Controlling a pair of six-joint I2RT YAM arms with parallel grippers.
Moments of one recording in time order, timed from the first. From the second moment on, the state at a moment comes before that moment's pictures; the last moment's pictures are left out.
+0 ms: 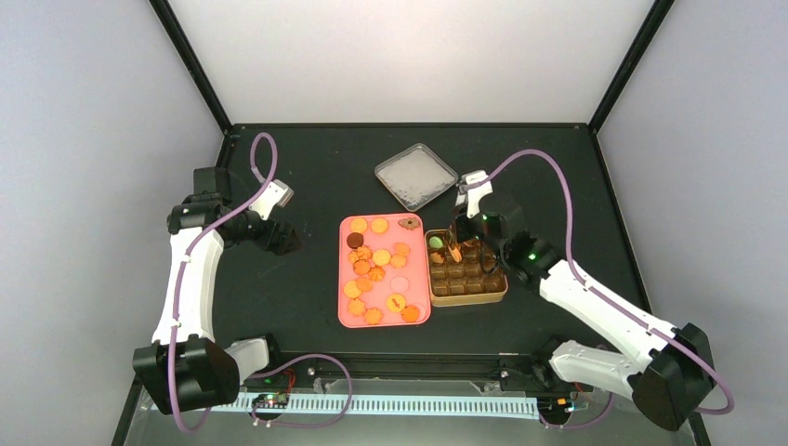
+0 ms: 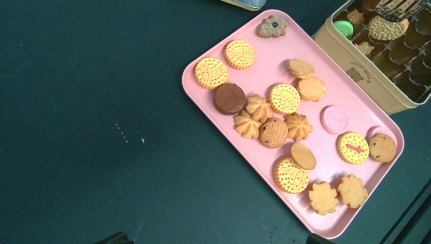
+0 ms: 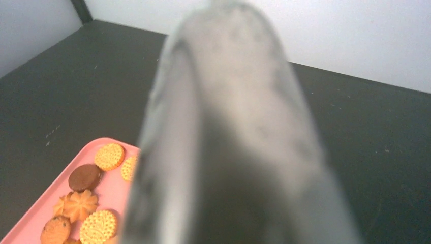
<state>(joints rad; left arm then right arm) 0.20 1.15 1.10 -1.07 0.62 0.63 0.68 1.07 0.79 -0.14 0.23 0.18</state>
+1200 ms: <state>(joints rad) 0.20 1.15 1.10 -1.07 0.64 0.63 0.65 1.01 0.78 -0.20 -0.09 -0.16</state>
